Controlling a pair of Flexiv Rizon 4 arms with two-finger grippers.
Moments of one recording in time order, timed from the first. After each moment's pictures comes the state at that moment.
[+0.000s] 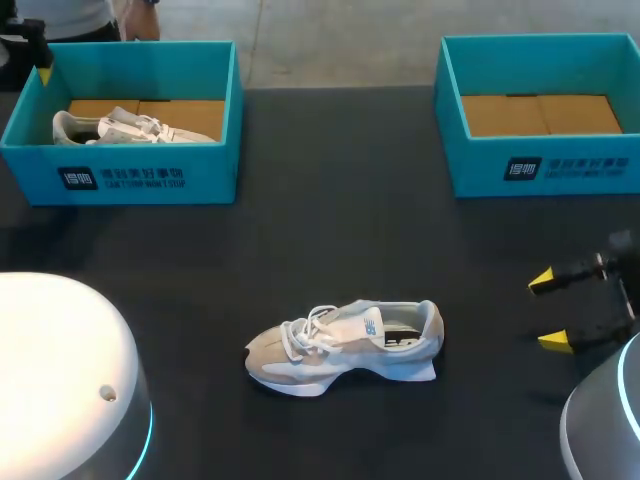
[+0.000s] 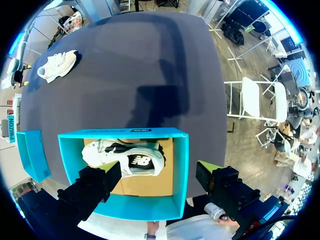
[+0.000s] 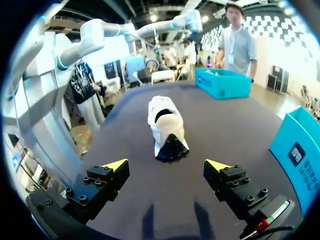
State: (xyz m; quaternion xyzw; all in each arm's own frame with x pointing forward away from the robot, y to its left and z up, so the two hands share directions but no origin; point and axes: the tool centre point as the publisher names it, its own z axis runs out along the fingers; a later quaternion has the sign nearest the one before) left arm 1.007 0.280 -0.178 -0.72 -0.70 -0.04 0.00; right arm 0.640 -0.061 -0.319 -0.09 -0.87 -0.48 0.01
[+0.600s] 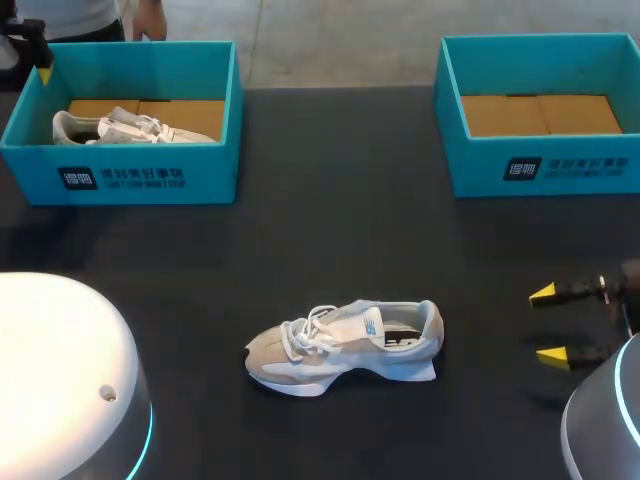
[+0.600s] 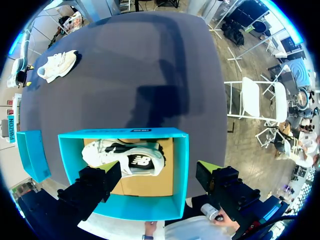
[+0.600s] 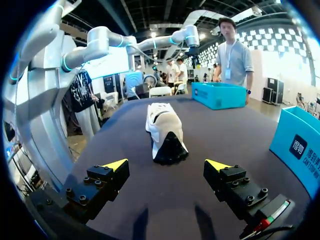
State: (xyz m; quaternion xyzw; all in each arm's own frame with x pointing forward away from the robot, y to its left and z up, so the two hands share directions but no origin) left arm 1.007 0.280 -0.178 -0.72 -0.70 -0.04 0.00; right arm 0.634 -0.060 -0.344 -0.09 -0.83 -0.54 -0.01
